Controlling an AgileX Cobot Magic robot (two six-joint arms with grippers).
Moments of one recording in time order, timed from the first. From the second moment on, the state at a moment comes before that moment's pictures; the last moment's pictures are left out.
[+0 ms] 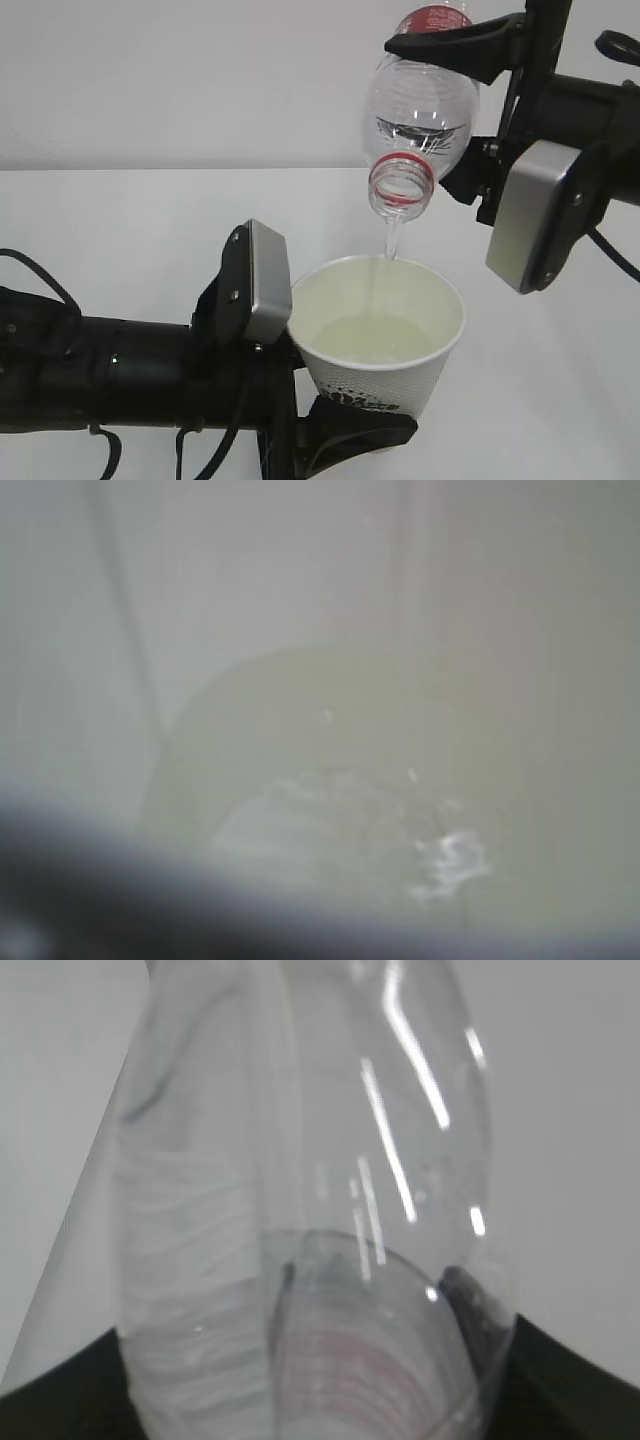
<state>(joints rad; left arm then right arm) -0.73 1.79 -0.61 0.89 -0.95 -0.44 0.25 1.41 -0.69 -0.96 -0.91 -0.90</state>
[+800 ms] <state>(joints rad) -0.73 1.79 -0.61 0.88 -0.93 -0.44 0.25 1.41 -0.69 -0.95 -0.91 -0.90</state>
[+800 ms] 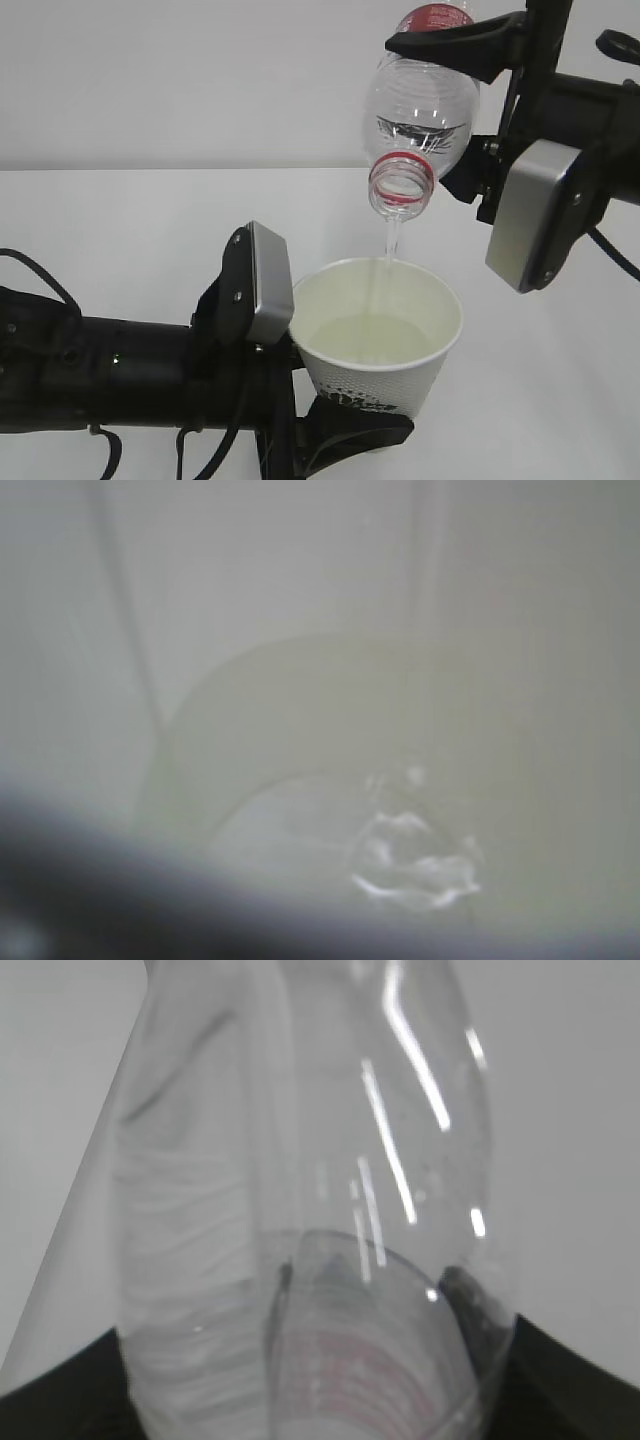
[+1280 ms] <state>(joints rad) -0.73 1.79 -0.61 0.88 -0.93 -0.44 0.25 1.41 -0.69 -0.95 -0.91 -0.91</state>
